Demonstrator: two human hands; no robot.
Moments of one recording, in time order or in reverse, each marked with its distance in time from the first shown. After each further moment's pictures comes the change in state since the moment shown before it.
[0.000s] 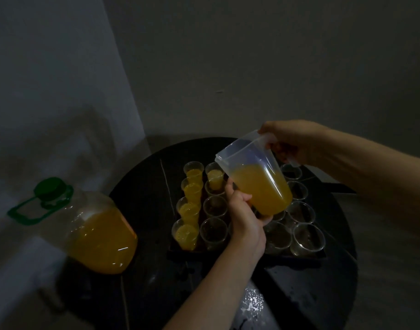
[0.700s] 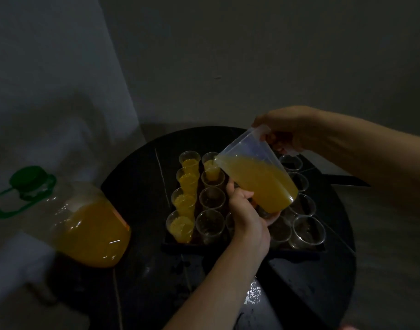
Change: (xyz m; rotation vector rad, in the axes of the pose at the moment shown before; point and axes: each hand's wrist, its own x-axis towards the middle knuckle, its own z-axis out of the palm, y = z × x) left_hand 0.008 -0.014 0.001 -0.084 0.045 -0.098; right_hand 0.033 -0.002 0.007 -0.123 -0.019 0.128
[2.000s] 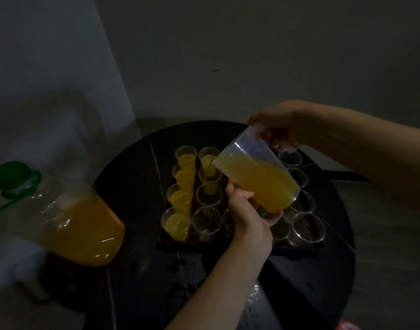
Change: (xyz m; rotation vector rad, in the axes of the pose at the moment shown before) left_hand 0.000 -0.006 0.000 -0.051 0.030 -0.053; right_hand 0.006 -0.002 0.005 -0.112 -0.021 0.038
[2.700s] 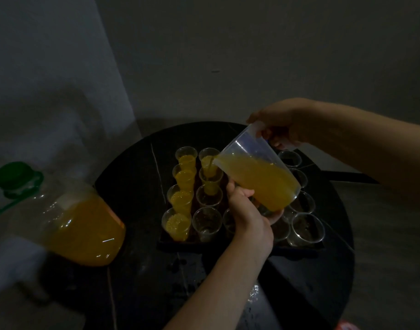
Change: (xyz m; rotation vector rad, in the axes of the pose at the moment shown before) left_hand 0.002 0.001 0.007 -0.013 0.011 -0.008; right_hand -0.001 -0.004 -0.004 0.015 -0.004 -0.002
